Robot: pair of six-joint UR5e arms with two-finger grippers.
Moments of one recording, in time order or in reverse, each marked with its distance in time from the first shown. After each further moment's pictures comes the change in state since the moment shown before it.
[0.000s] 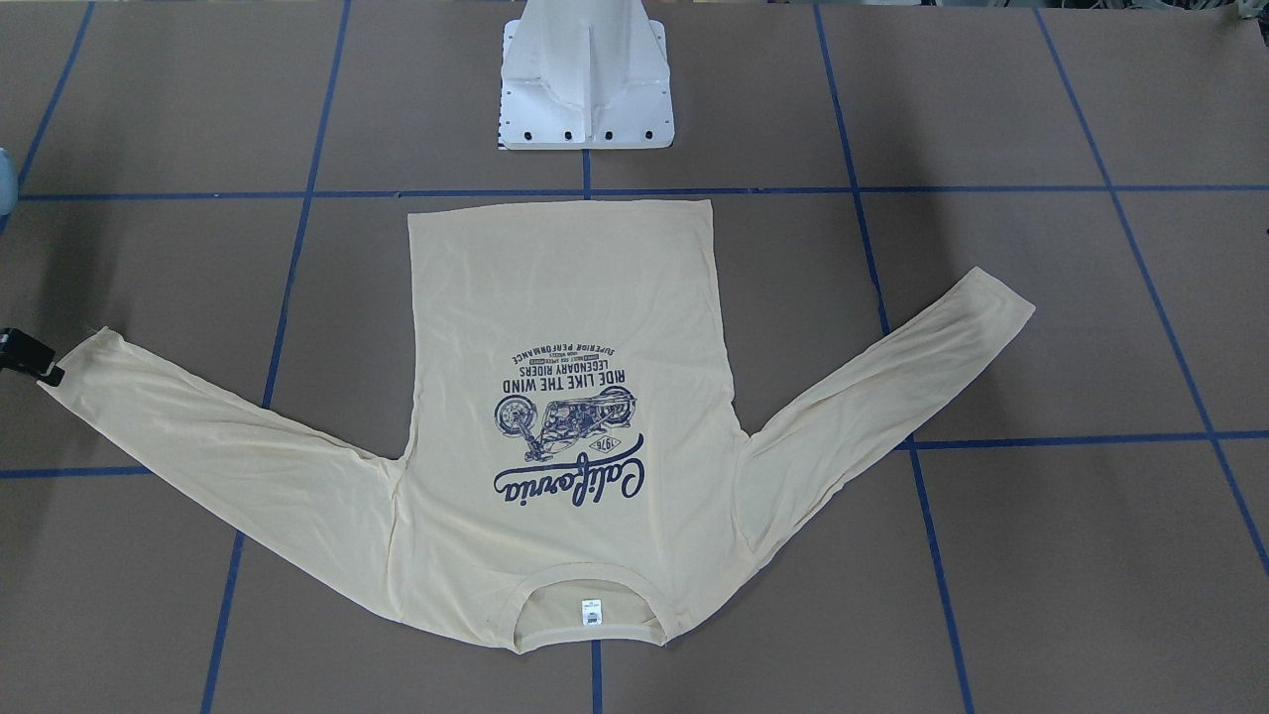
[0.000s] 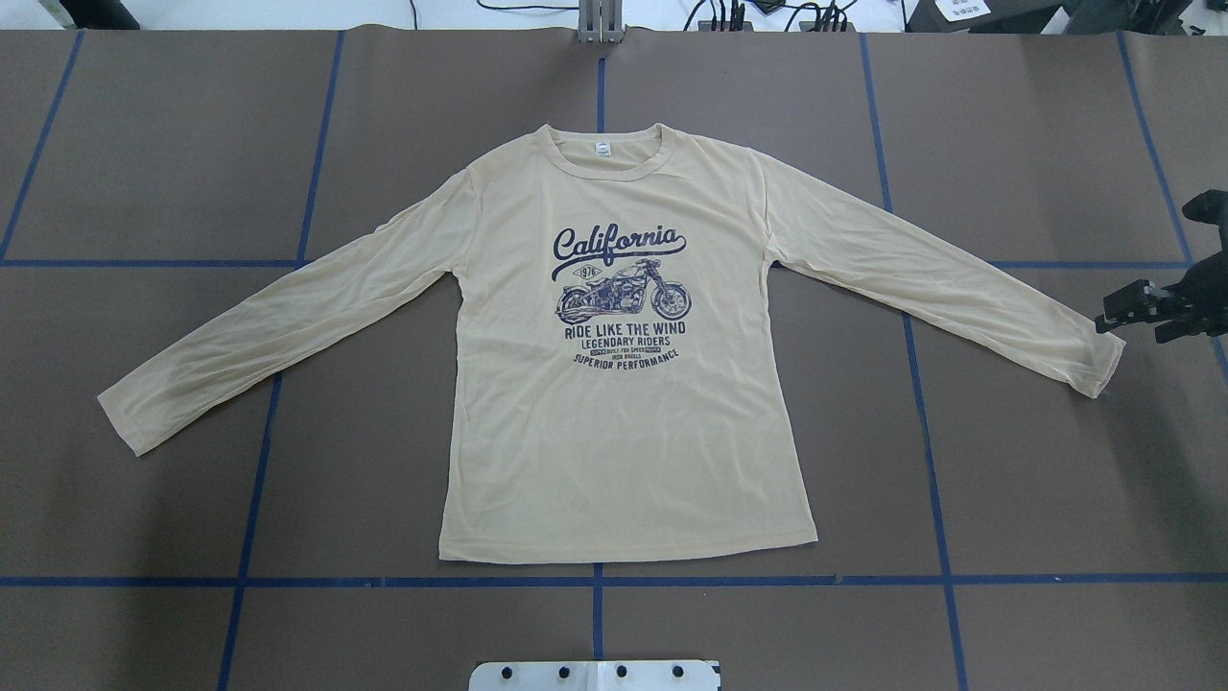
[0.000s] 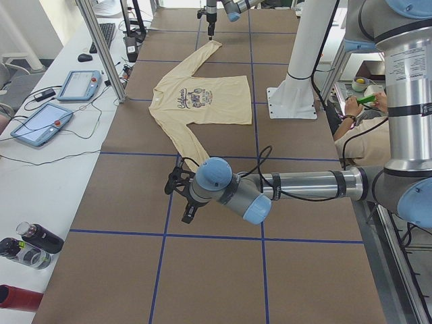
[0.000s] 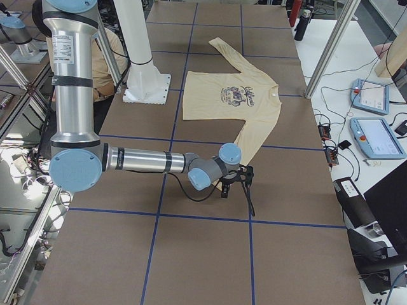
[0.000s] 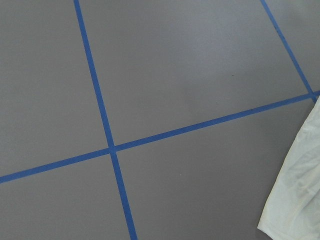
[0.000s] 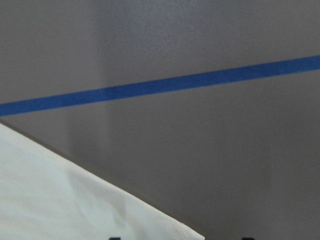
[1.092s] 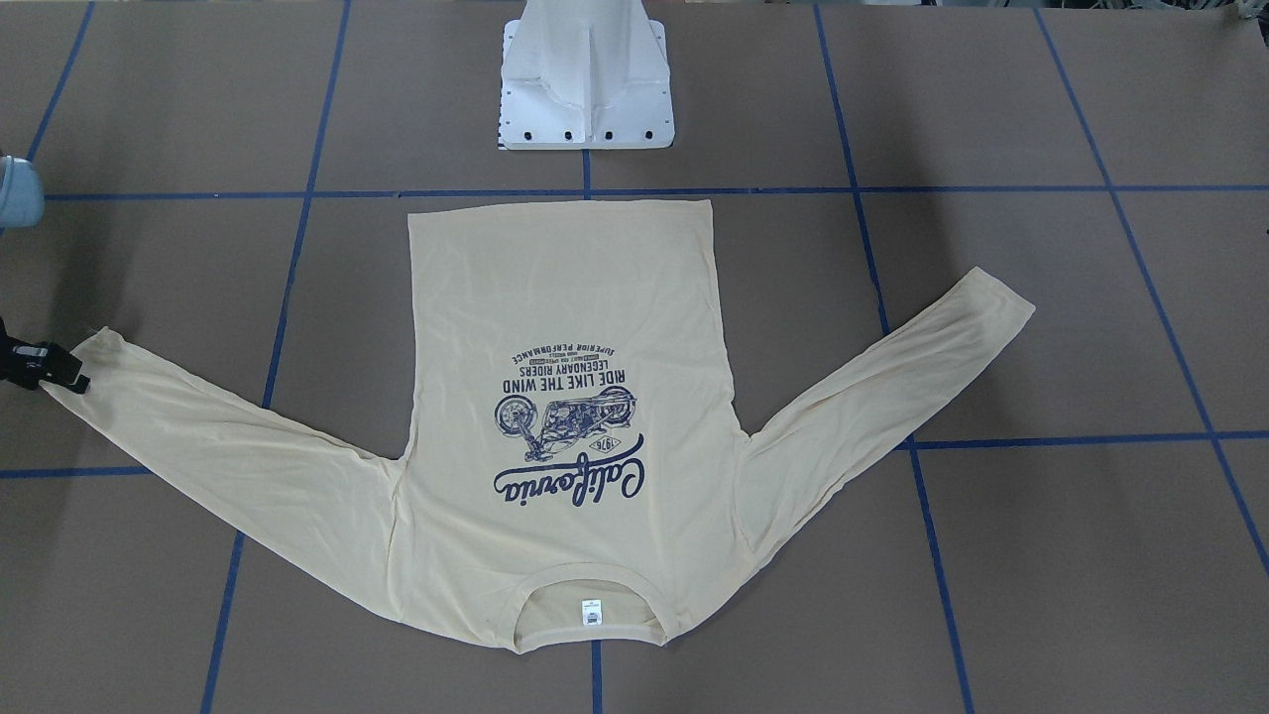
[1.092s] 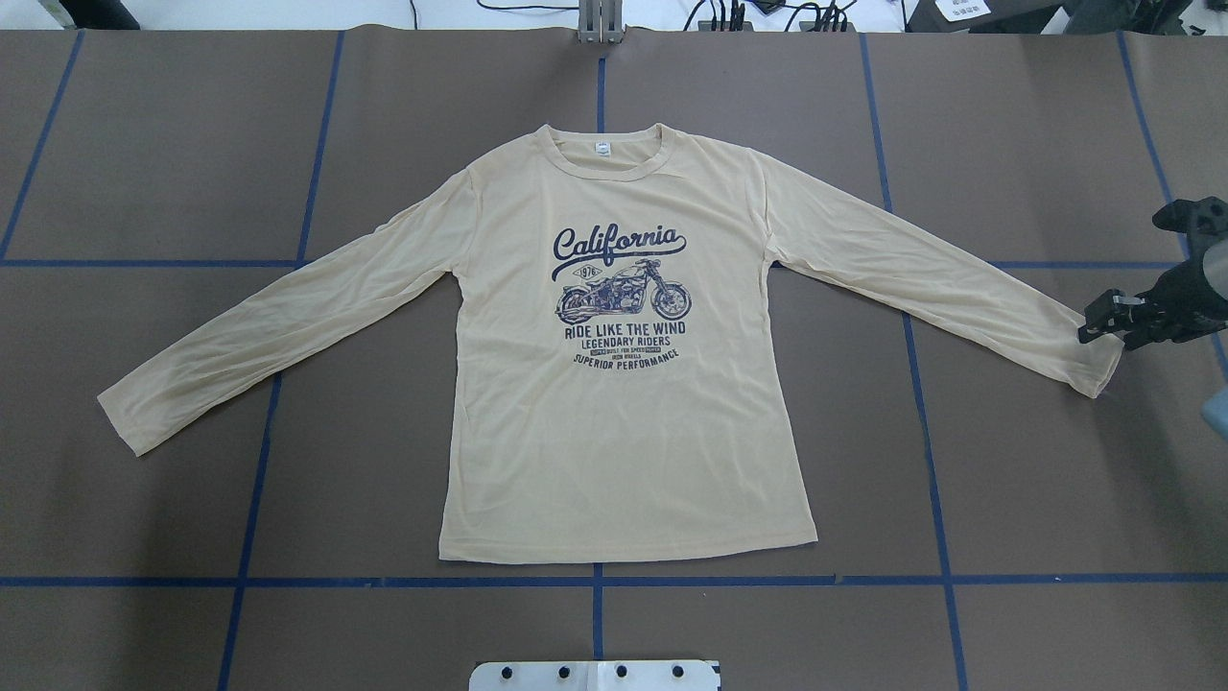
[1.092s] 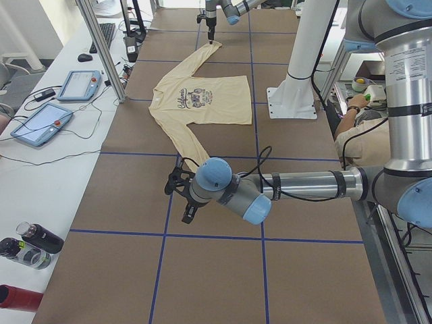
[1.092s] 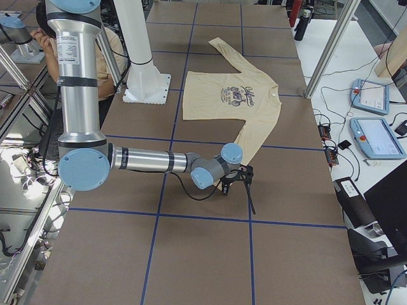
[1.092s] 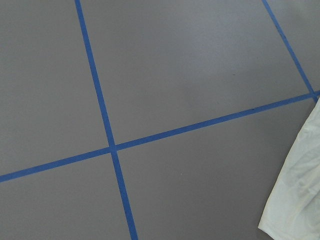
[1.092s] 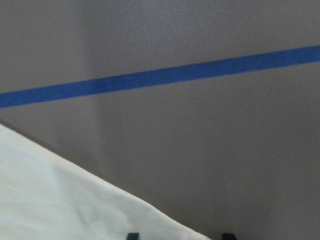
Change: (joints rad) left arm 0.000 -0.001 0.001 0.000 0.000 -0.002; right arm -0.034 0.027 -0.038 0.000 -0.004 0.013
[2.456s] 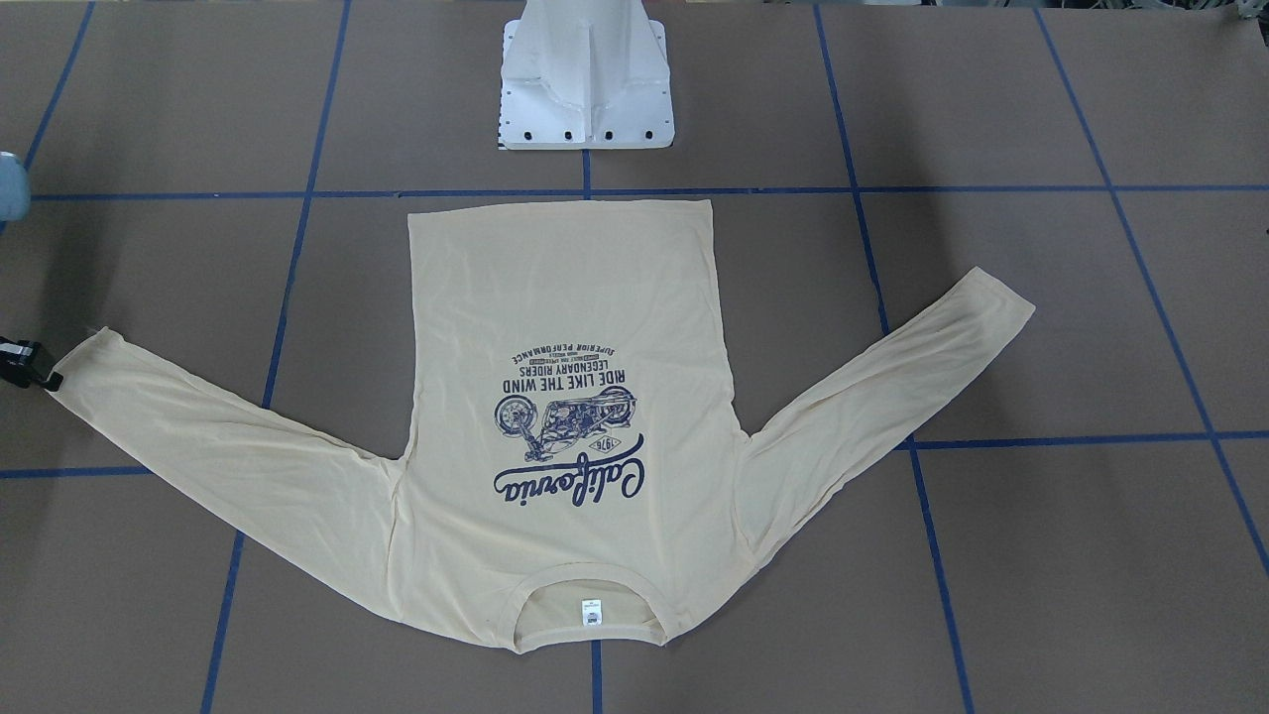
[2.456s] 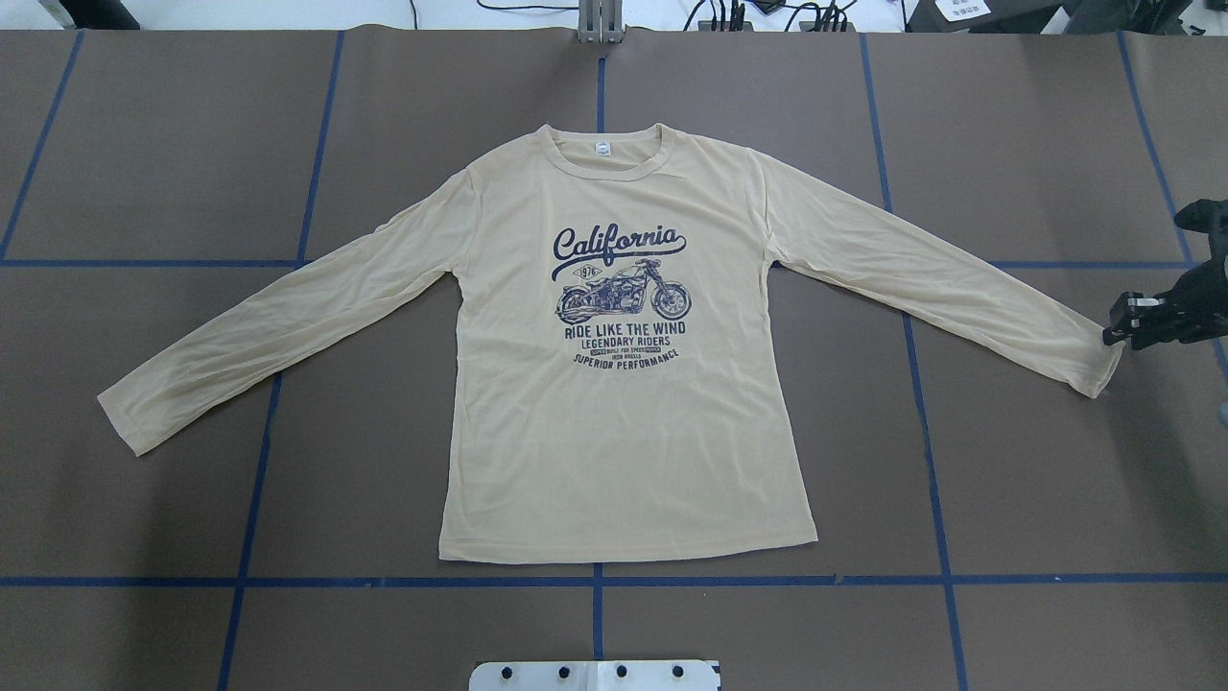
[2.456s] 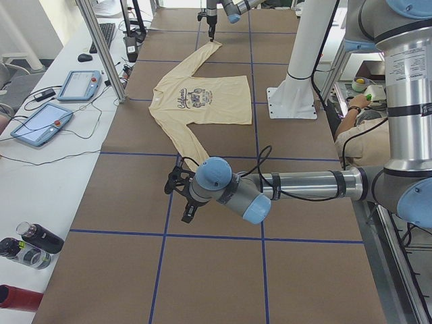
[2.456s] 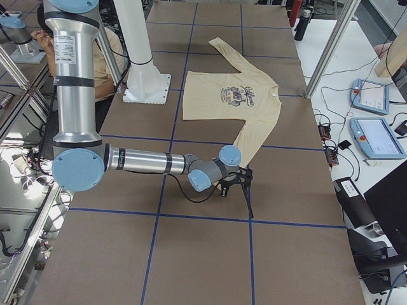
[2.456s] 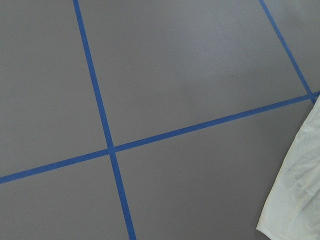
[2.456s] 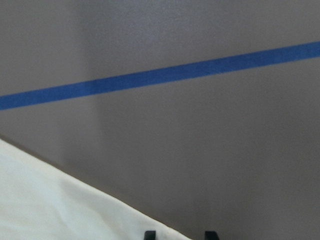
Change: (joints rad) left arm 0.000 -0.001 -0.002 0.000 -0.001 -0.001; right arm 0.021 -0.021 0.009 0.000 -0.012 0.000
